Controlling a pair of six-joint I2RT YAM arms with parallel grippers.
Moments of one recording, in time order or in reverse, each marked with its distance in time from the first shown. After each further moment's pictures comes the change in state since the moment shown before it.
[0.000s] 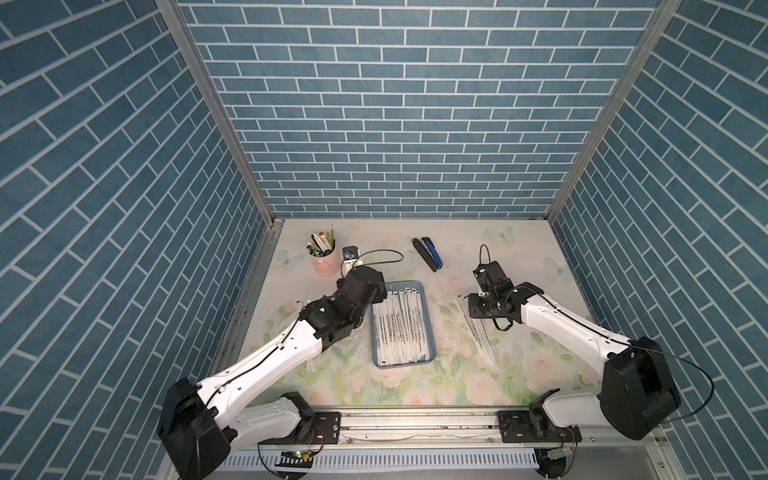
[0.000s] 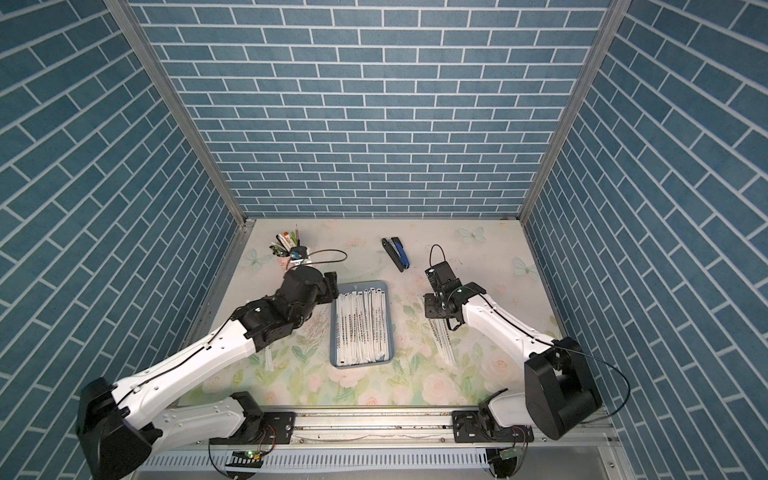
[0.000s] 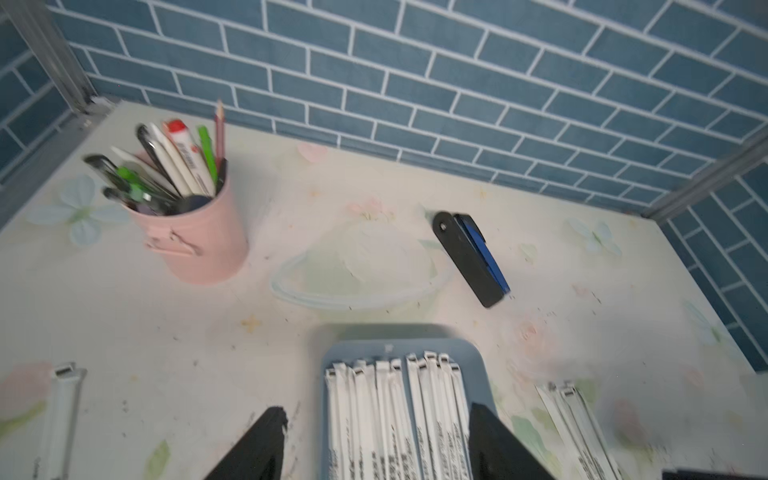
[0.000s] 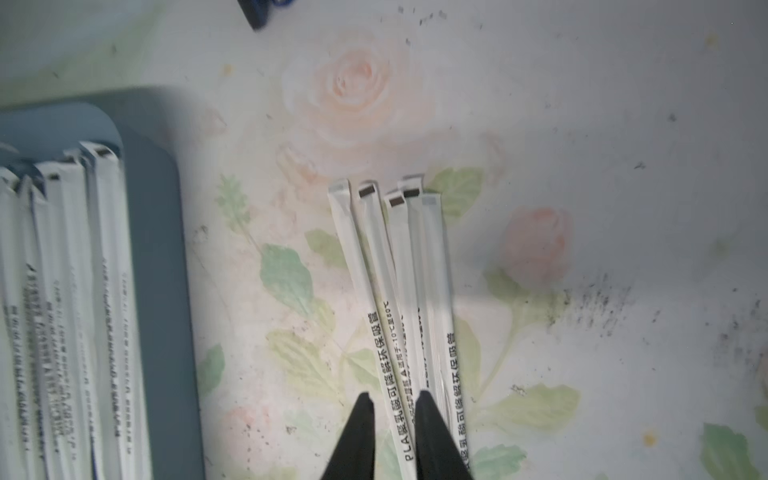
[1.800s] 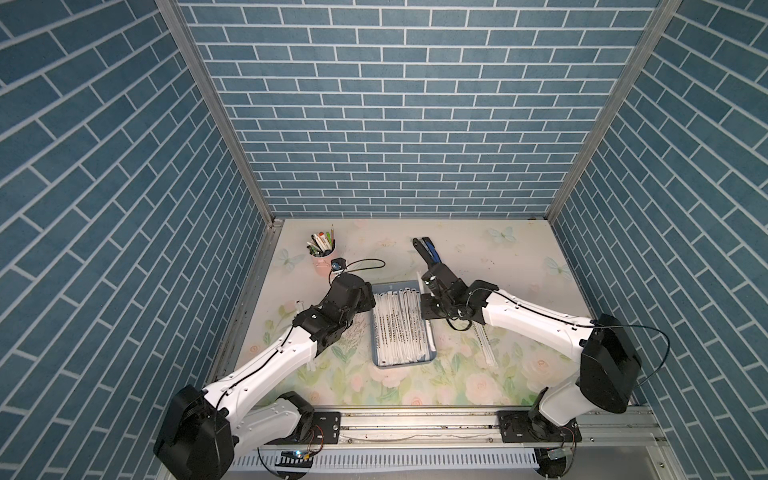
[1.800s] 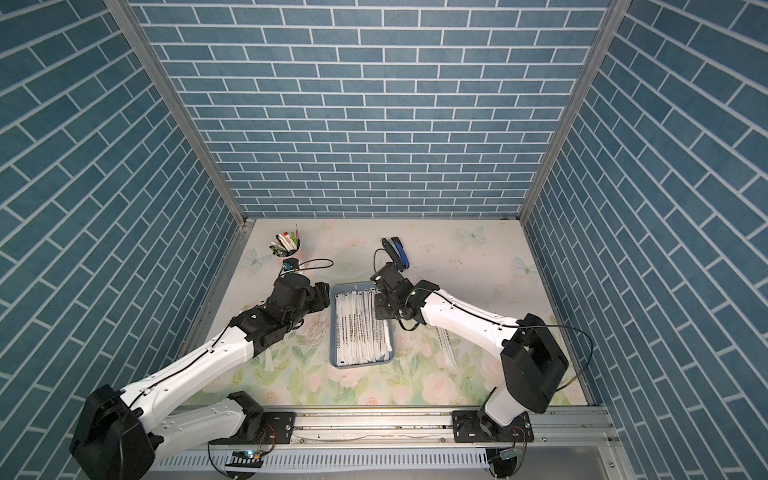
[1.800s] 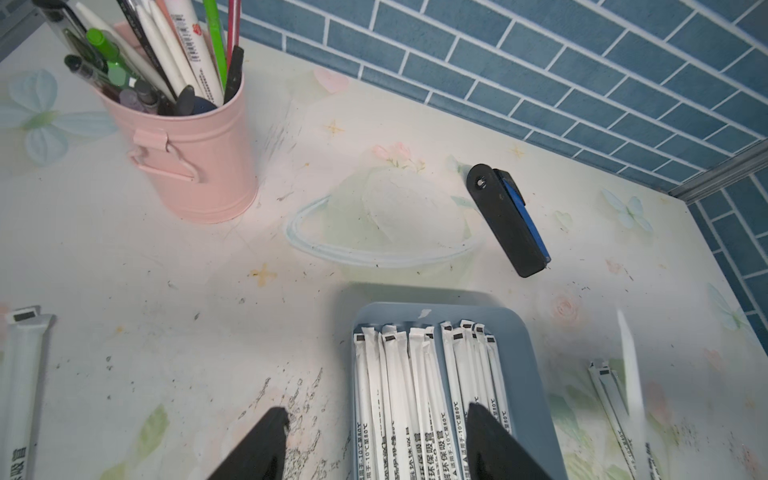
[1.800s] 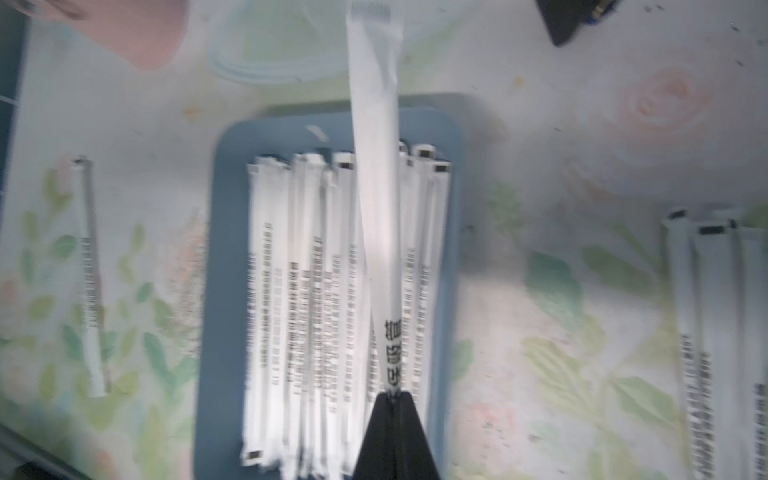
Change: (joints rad) left arm 0.071 -0.002 -0.169 0.074 0.155 -0.060; right arm 0.419 0.192 0.302 0.091 0.029 0.339
